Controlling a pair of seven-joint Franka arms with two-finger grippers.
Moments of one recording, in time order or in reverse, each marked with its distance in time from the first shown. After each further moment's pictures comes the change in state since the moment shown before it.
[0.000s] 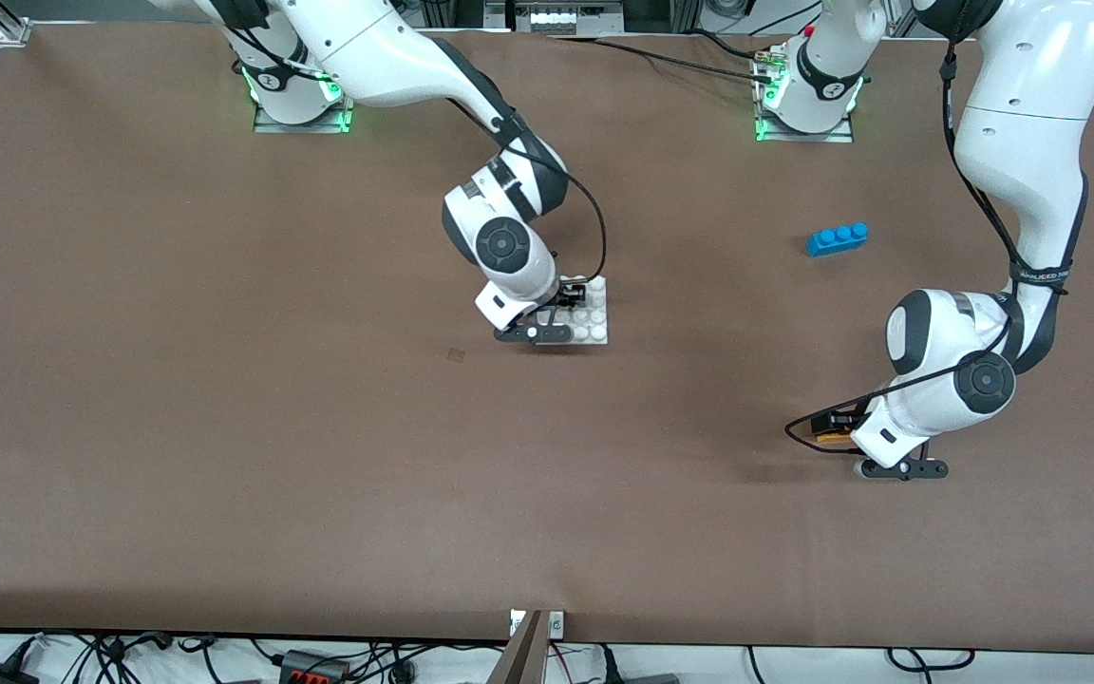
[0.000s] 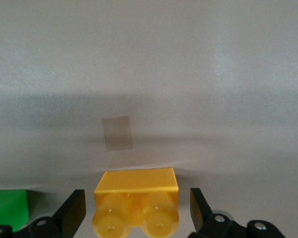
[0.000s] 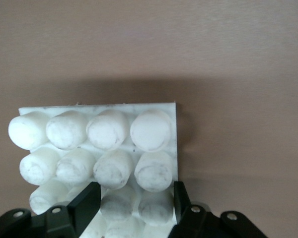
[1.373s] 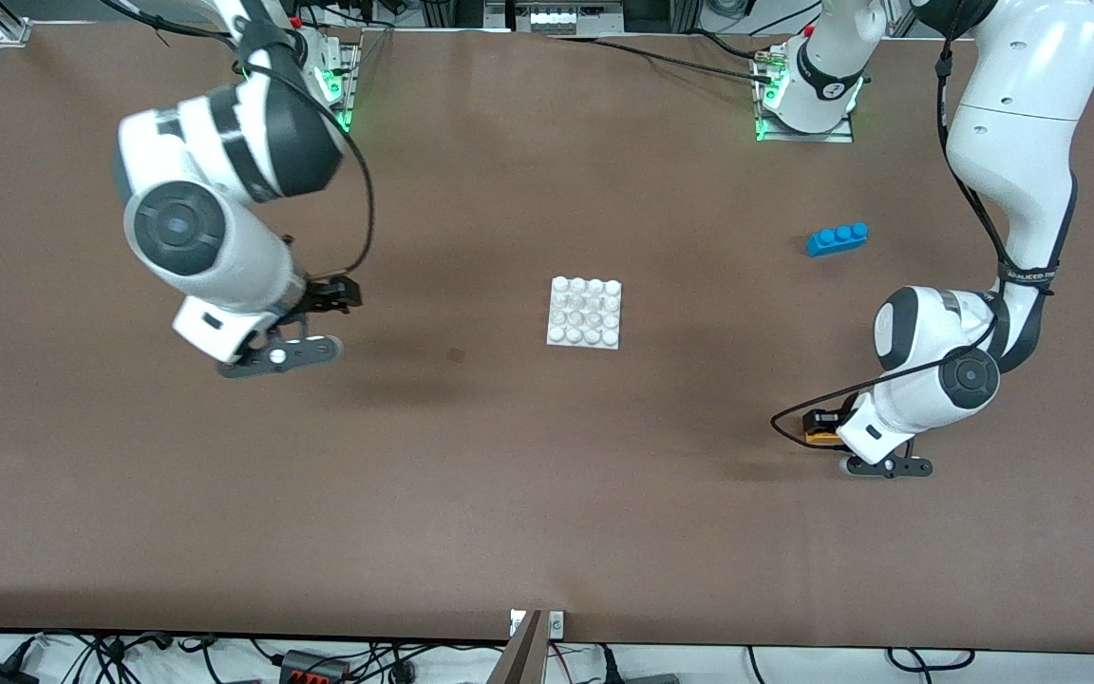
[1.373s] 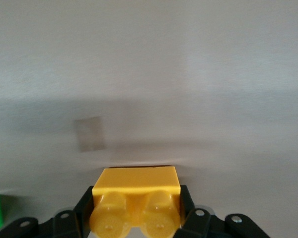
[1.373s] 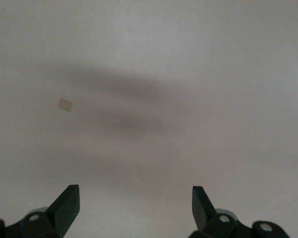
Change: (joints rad) left arm -0.004 -0.012 -0.043 -0.017 0.000 0.019 0.000; right arm -0.394 -0.436 -0.082 0.107 -0.320 -0.719 -0.527
